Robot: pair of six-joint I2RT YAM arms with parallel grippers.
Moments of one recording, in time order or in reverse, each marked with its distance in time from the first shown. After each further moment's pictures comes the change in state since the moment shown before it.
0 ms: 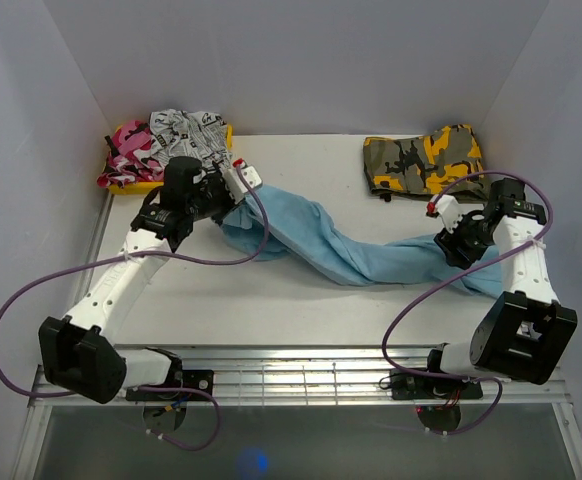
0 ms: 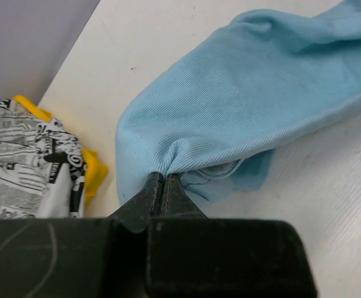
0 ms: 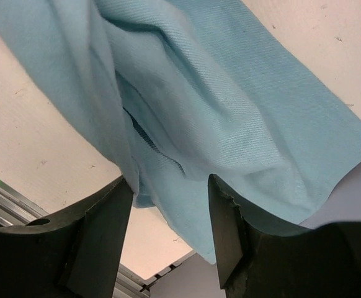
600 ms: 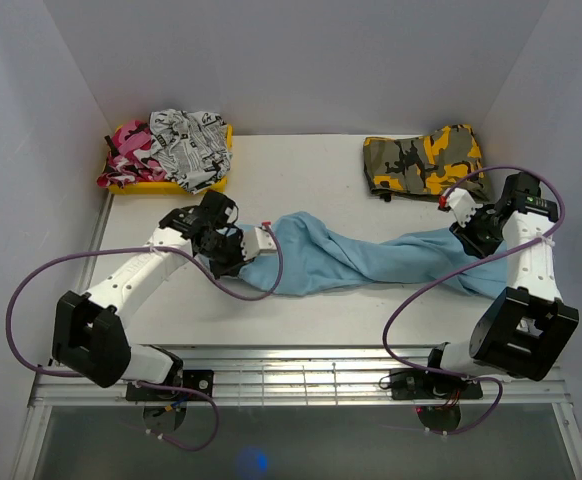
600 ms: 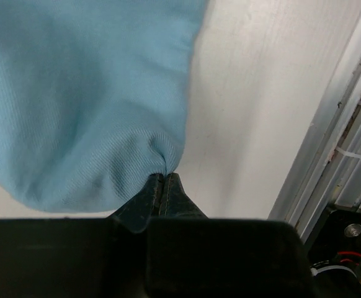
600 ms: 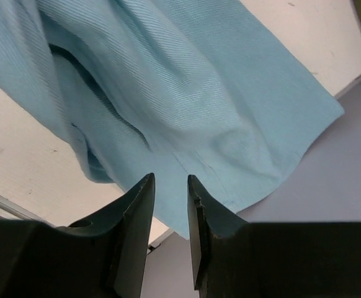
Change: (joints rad) left arm -0.180 0.079 -0.047 -0.624 -0.071 0.245; right arm -0.049 0.019 0.048 0.005 0.044 -0.023
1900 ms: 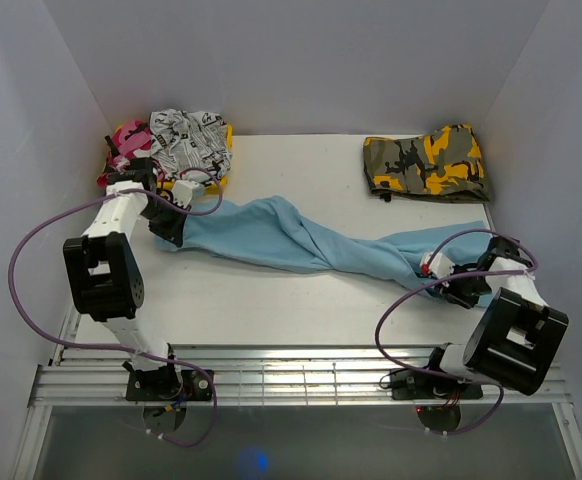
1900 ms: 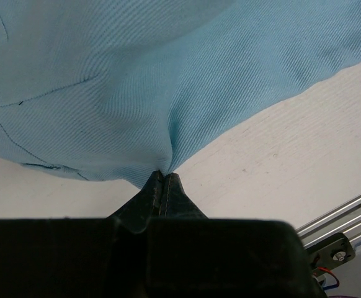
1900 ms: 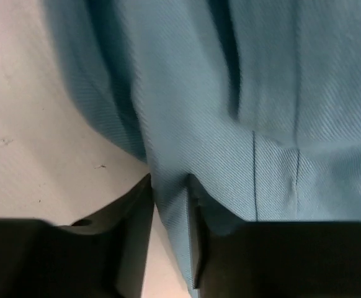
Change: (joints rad) left arm 0.612 0.408 0.344 -0.093 0.008 -0.162; right arm -0.124 -0.081 -0.533 0.269 -0.093 -0.451
